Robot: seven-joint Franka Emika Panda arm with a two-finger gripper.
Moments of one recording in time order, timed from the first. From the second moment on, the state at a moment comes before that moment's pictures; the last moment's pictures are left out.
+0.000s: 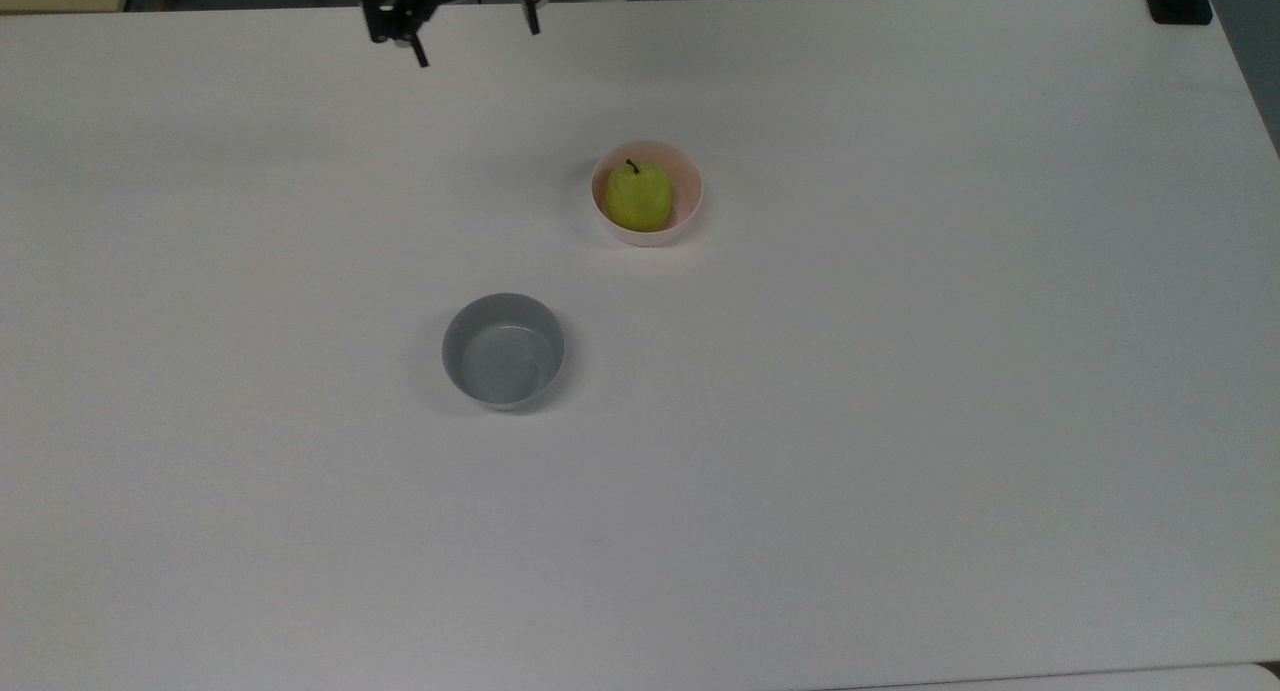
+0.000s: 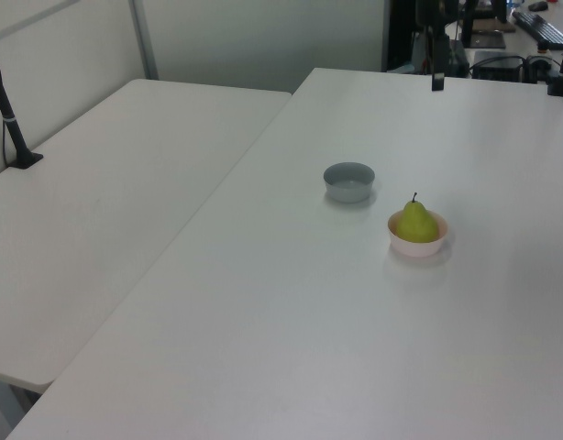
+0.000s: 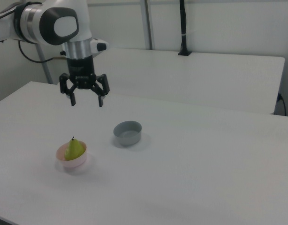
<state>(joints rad) -0.15 0.01 0.11 -1.70 0.01 1.62 -0.40</state>
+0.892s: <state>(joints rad) -0.09 0.02 0.31 -2.16 0.01 2.16 0.03</state>
